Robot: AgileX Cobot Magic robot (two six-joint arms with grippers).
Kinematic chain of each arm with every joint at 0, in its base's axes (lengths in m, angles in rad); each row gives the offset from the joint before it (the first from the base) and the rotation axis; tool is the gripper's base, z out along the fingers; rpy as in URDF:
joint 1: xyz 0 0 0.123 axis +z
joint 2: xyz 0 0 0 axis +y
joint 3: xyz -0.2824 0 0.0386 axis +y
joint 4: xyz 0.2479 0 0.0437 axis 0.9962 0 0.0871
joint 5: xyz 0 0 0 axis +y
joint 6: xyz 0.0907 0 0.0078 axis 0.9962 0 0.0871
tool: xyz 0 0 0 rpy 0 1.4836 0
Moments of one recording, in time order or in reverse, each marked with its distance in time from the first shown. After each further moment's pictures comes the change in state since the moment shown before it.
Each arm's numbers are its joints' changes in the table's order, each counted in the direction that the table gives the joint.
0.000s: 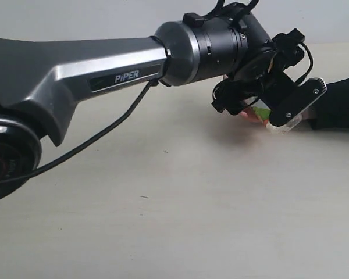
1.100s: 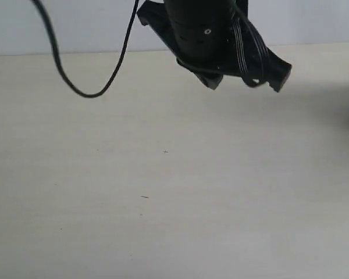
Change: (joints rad) left arm -0.083 -0.503 0.260 -0.183 0.526 -1.796; right arm 0.000 0.000 0.000 0.000 0.002 0.000
